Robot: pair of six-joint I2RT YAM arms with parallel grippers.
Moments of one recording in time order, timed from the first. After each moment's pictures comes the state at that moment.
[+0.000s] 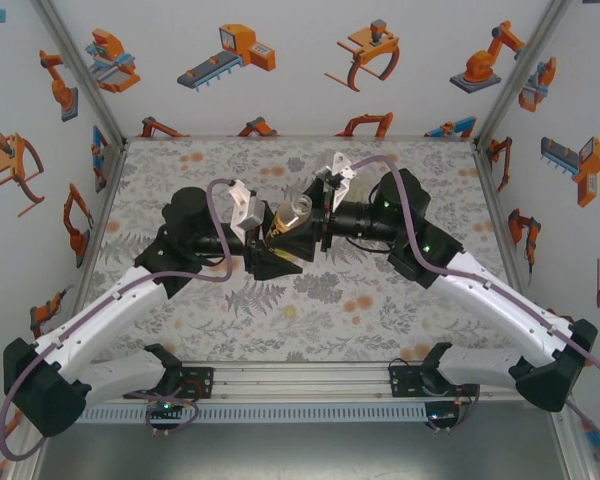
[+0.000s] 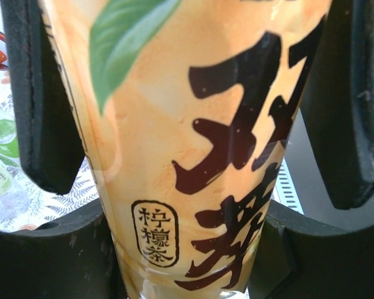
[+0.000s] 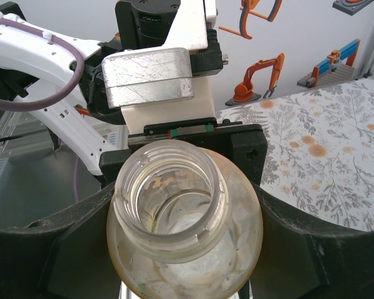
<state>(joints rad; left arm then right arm) -0.70 1.08 0.91 0.10 0.98 0.03 0.85 1.17 1.21 0.01 -0.62 0.18</state>
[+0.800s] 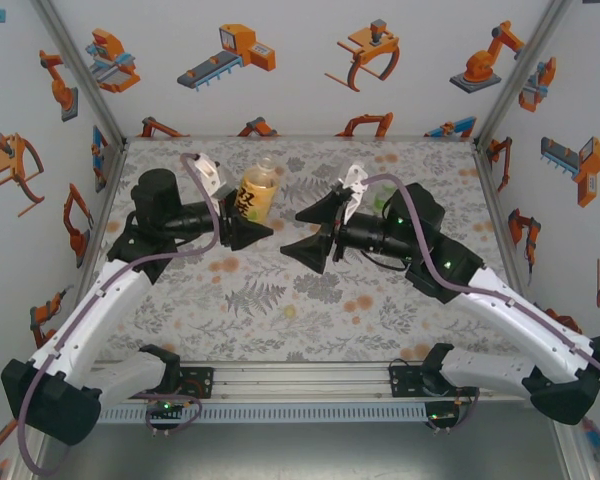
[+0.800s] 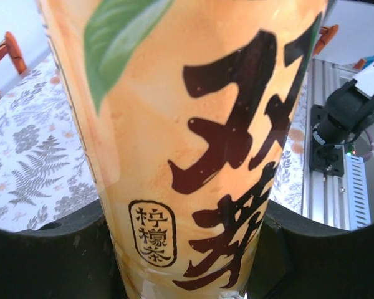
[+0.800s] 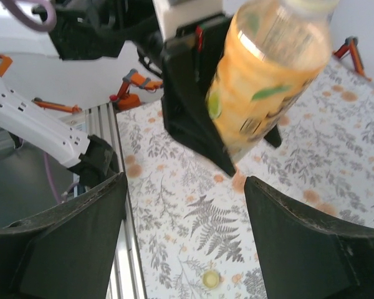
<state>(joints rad) -0.42 1.06 0.99 -0.11 0.89 0.11 0.91 1.06 1.17 -0.16 -0.41 0.11</state>
